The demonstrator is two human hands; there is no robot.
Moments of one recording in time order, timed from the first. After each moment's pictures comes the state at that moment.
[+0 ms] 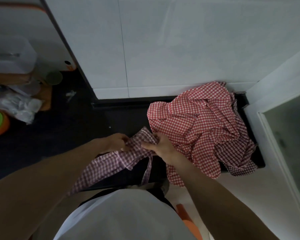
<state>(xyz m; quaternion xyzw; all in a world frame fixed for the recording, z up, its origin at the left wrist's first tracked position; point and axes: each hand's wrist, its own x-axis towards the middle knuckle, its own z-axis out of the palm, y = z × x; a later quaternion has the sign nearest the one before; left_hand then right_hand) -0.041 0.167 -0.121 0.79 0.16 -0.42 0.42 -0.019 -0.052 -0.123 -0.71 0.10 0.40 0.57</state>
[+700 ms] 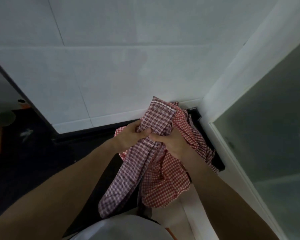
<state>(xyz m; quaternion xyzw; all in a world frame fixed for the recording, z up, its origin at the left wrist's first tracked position) 0.047 0.033 -0.015 0.65 -0.07 -0.28 0.71 0.034 -0.158 0.002 -0.67 0.06 0.21 0.71</state>
